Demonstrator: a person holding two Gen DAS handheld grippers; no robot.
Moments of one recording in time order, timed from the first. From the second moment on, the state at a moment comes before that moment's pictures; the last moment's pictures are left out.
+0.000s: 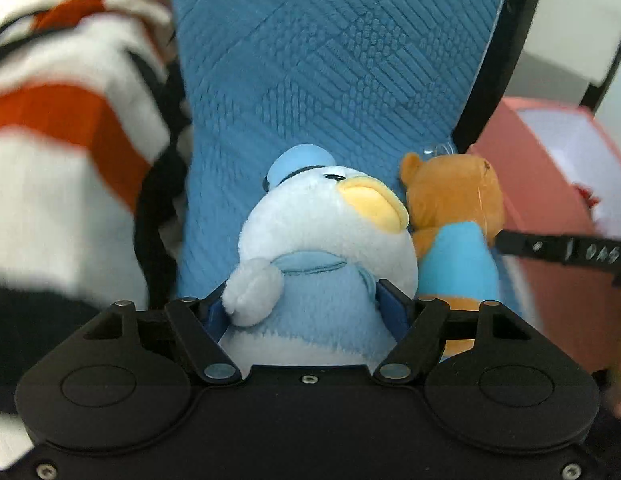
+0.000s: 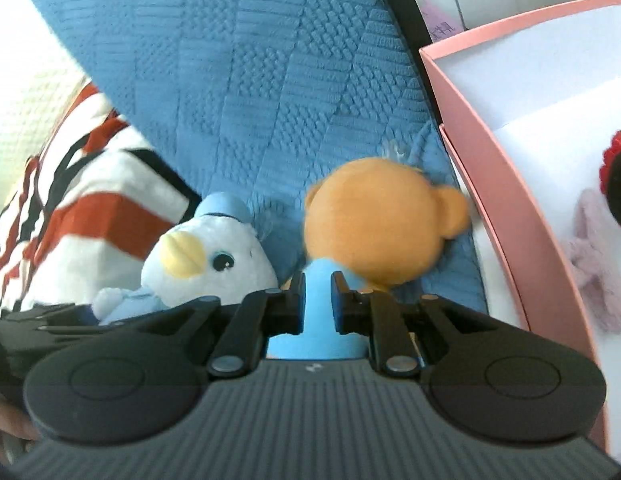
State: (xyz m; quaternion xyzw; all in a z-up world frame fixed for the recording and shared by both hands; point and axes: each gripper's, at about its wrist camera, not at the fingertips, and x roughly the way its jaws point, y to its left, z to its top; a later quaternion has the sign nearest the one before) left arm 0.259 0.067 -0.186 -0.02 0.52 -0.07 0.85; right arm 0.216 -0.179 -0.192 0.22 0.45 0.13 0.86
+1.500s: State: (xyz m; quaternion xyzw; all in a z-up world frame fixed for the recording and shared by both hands) left arm 0.192 0.069 -0.229 -0.15 0.49 -0.01 0.86; right arm 0.190 -0.138 -0.201 0.02 0.43 0.10 0.90
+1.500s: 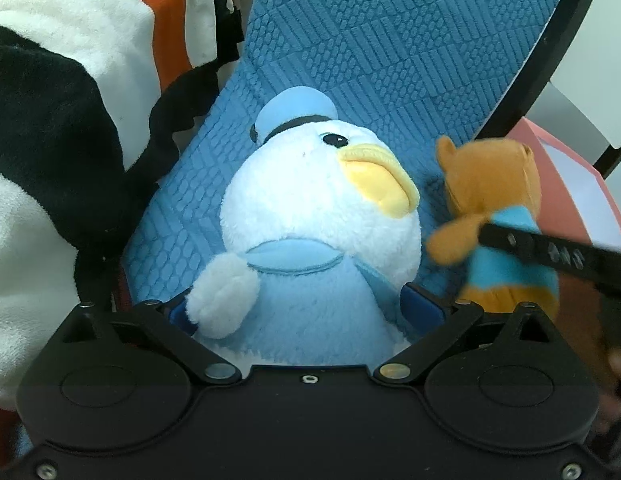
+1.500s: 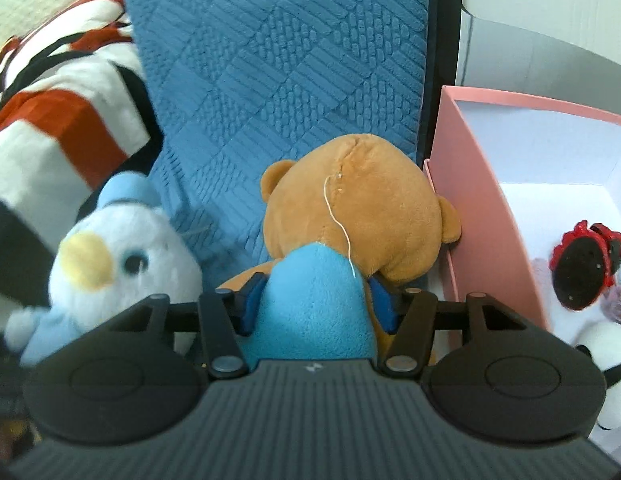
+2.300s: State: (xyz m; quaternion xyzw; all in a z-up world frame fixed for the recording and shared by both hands) left arm 0.163 0.052 -0.193 -0.19 0.48 0.01 0.86; right arm 0.117 -0.155 -0.156 0.02 0.43 0.14 0.89
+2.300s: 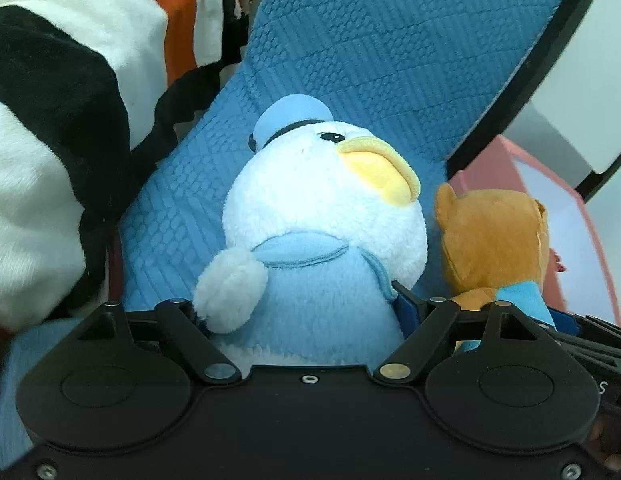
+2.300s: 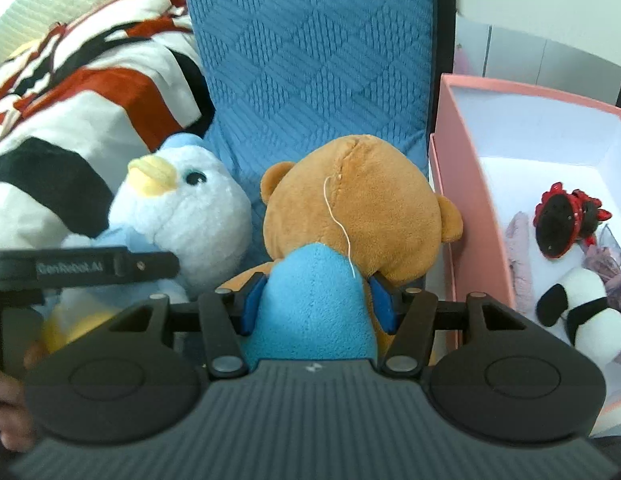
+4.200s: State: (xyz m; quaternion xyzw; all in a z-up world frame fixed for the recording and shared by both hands) left arm 0.248 -0.252 -0.105 -0.15 0.48 -0.09 0.86; right arm 0.164 -0.444 -0.123 0.10 0.39 0.01 0.91
